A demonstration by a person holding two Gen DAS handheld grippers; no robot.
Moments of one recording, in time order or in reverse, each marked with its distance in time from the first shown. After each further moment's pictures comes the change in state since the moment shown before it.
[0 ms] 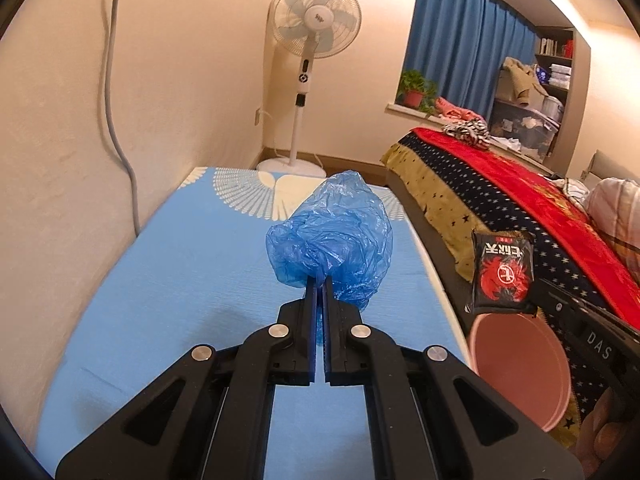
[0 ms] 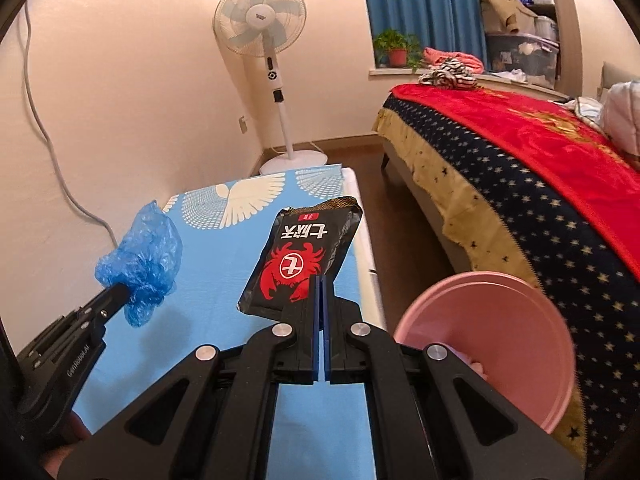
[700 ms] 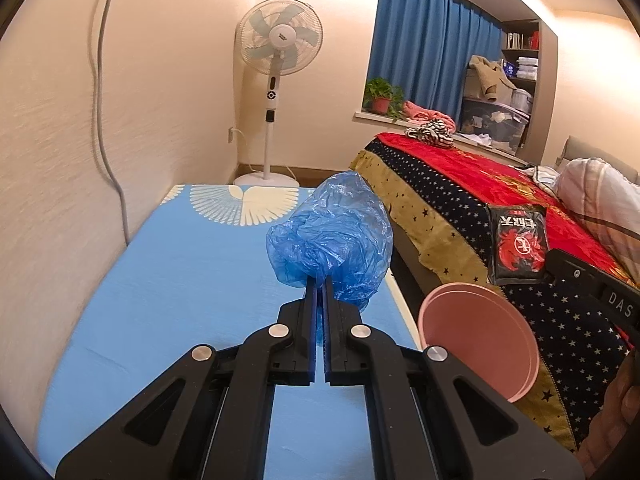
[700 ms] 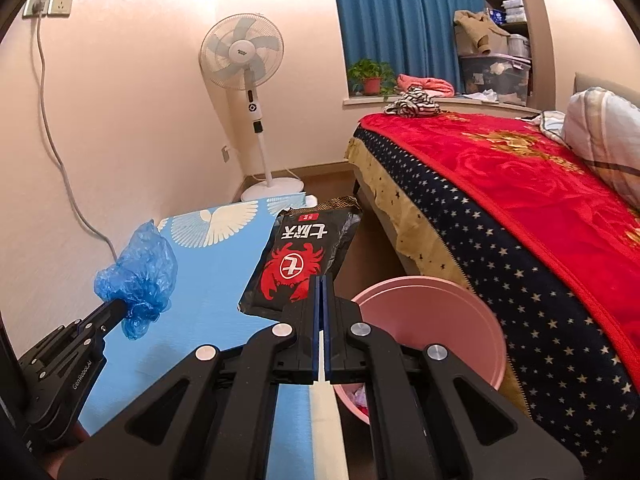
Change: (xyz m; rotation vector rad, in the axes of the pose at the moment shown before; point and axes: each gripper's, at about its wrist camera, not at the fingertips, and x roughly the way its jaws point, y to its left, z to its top) left arm -0.057 -0.032 -0.021 0.075 -0.042 -0.065; right arm -0.086 -0.045 -0.008 0.013 -0.099 -0.060
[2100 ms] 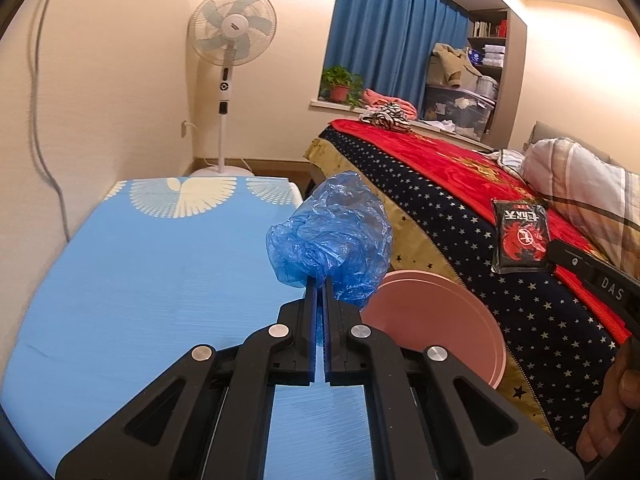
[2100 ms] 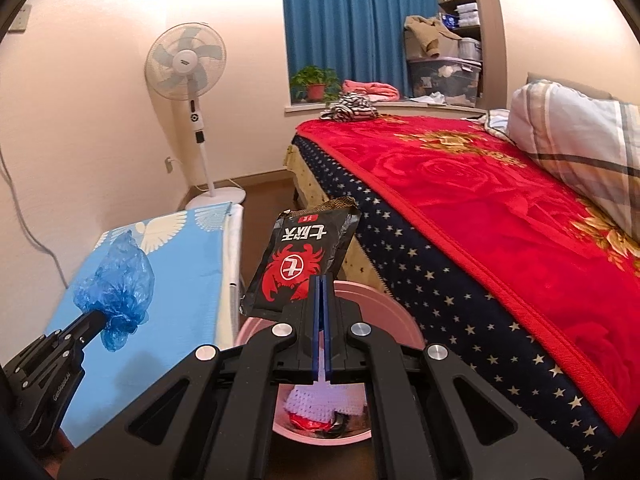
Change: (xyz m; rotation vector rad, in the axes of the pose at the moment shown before) left arm 0.028 -0.068 -0.012 0.047 0.033 -0.134; right arm 0.000 -0.075 -0.004 0.049 -0.026 -0.189
